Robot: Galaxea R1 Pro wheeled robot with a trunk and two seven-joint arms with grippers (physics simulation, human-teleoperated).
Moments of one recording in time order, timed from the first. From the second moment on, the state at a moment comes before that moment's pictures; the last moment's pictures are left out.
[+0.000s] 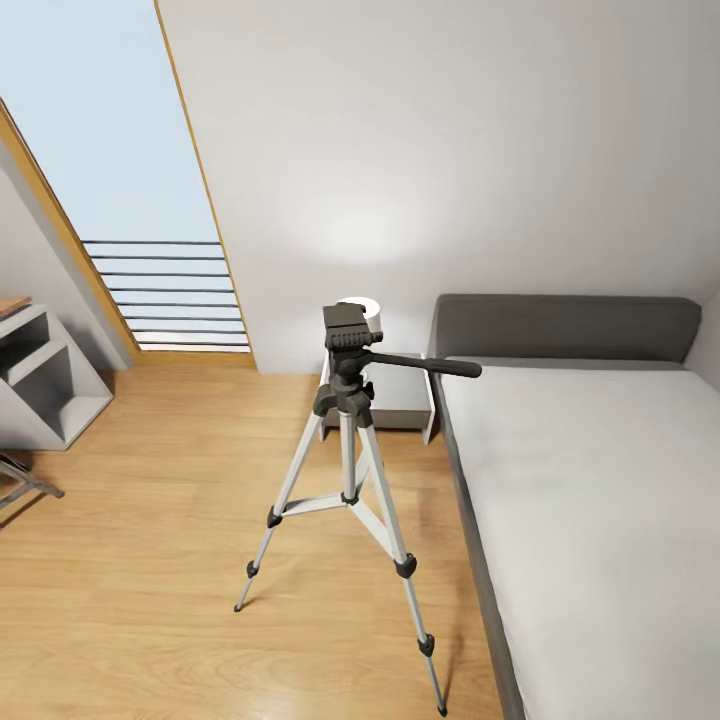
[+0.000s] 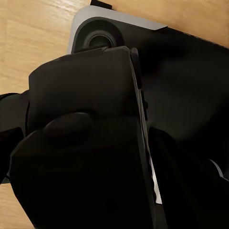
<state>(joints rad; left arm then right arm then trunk) -0.22 0.03 -0.27 0.00 0.56 -0.02 -0.11 -0.11 -0.09 -0.16 0.03 0.12 -0.17 0.07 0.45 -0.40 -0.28</state>
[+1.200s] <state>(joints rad) -0.22 0.03 -0.27 0.00 0.56 -0.02 -0.11 -0.11 -0.09 -0.16 0.03 0.11 -0.17 0.07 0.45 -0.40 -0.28</state>
